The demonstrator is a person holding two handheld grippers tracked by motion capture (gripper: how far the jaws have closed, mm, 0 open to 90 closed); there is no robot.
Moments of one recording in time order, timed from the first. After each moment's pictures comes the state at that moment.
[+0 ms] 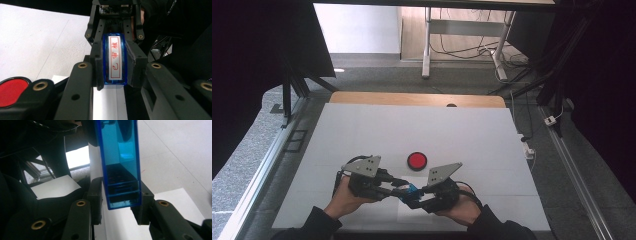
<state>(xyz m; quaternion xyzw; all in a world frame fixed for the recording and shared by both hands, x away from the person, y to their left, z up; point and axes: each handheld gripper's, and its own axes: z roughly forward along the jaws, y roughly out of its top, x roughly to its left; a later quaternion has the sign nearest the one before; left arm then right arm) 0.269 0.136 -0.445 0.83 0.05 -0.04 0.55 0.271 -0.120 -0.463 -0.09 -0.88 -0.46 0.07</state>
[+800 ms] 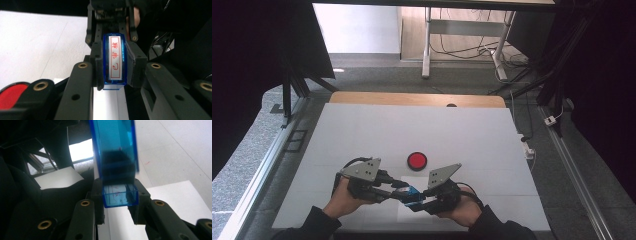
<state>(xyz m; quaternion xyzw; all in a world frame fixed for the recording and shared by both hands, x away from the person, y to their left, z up) 0.262 0.136 -0.437 0.84 0.03 -0.02 0.55 0.269 -0.123 -0.465 -0.08 -0.89 -0.44 0.08</state>
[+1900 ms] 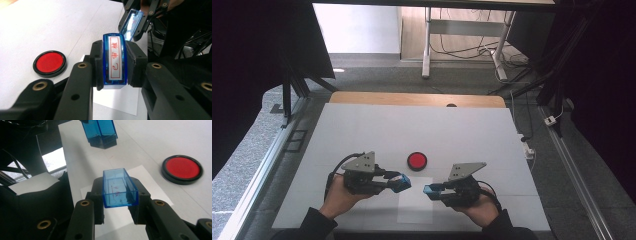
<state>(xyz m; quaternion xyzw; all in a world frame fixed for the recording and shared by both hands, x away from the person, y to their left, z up) 0.268 0.148 -0.443 0.85 0.15 0.04 0.50 0.273 -0.170 -0.453 -0.17 -0.88 -0.45 0.00</state>
